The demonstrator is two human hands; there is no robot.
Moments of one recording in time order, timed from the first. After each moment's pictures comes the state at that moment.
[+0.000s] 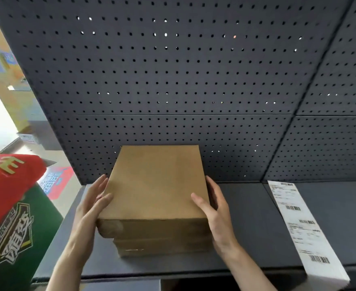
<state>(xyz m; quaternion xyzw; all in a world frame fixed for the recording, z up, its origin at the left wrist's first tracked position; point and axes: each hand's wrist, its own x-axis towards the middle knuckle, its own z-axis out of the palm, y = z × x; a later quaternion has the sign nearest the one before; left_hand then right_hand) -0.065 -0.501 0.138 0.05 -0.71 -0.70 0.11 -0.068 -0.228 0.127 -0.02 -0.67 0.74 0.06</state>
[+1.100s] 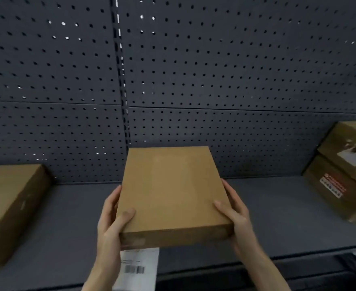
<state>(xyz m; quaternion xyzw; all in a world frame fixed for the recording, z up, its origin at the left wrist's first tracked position) -0.049 0.028 0.105 0.06 -0.59 -0.80 0.10 -0.048 0.284 0.114 -0.08 -0.64 0.76 0.06</state>
